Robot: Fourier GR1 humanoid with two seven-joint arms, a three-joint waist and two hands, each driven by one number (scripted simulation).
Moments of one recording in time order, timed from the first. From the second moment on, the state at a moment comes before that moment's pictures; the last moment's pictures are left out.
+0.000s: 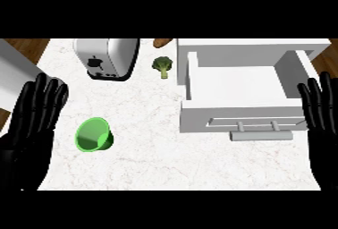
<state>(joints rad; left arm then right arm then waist) 0.01 0.08 -0.06 -2.10 0.00 -0.04 -0.03 0.01 -0.08 0.01 -2.10 0.01 -0.04 0.02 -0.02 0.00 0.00</state>
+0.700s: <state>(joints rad) 0.02 0.16 0.15 -1.91 0.39 -0.23 0.04 -0.05 -0.13 0.03 -2.03 -0.04 0.08 0.08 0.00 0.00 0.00</state>
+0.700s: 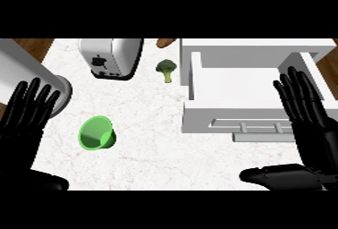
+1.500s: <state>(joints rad) -0.07 0.20 0.23 -1.39 0.25 -0.30 -0.20 -0.20 -0.16 -0.04 -1.90 -0.08 0.13 0.08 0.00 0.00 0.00</state>
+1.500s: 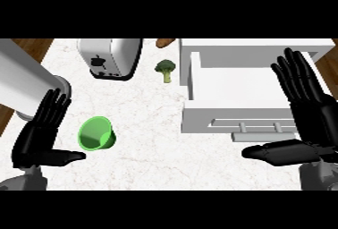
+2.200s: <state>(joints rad) -0.21 0.24 0.26 -0.78 0.09 -0.32 -0.60 -0.26 -0.18 -0.10 -1.87 -0.10 0.15 0.11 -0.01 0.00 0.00</state>
